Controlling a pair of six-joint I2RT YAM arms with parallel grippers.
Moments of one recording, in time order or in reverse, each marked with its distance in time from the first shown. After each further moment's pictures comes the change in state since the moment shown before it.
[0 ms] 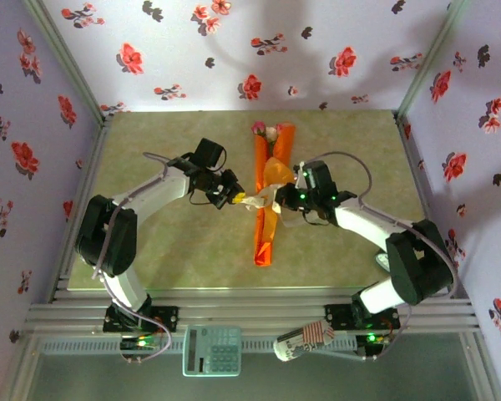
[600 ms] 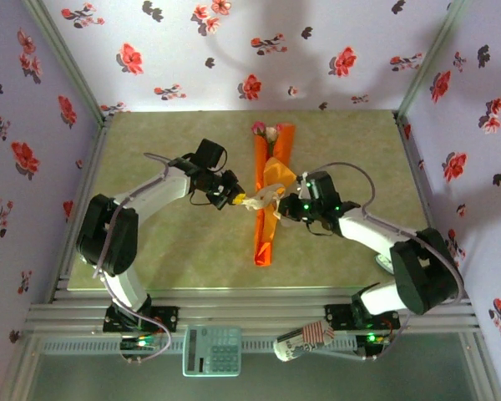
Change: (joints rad) left arm -0.003 0.008 0.000 -0.006 -0.001 0.000; right arm 0.000 -0.078 -0.098 0.003 -0.010 0.022
